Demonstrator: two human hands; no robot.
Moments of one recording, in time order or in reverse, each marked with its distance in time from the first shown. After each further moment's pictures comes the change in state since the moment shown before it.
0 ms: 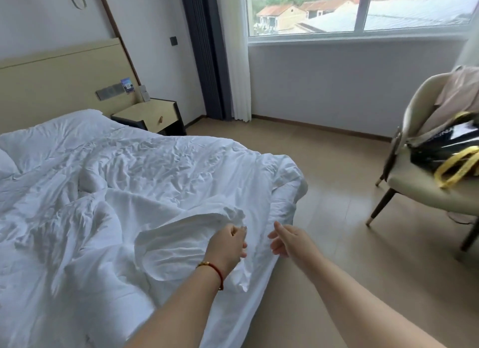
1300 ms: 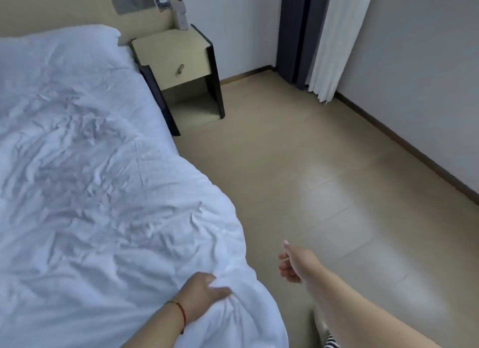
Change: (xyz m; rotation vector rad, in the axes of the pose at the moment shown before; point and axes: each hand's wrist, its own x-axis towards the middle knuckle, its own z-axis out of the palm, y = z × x) left_hand 0.702 0.128 0.198 0.042 0.019 -0.509; right_hand 0.864 -0.114 -0.195 -0.297 -0.348 0.617
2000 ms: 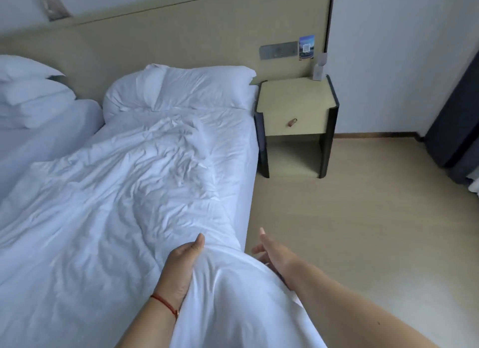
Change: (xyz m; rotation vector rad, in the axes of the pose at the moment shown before) left_hand 0.099 0.194 -0.216 -0.908 0.899 0.003; right_hand 0.086 -0.370 0.113 -0.571 -0.658 -0.284
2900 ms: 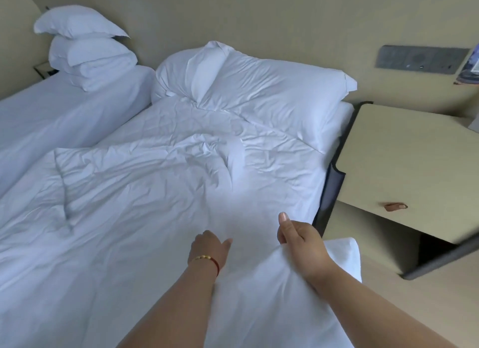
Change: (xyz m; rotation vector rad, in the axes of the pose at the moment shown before) left_hand 0.560 0.081 0.042 0.894 0.346 -0.540; right_hand 0.372 -0.413 -0.073 -0.420 -0.098 -0.608
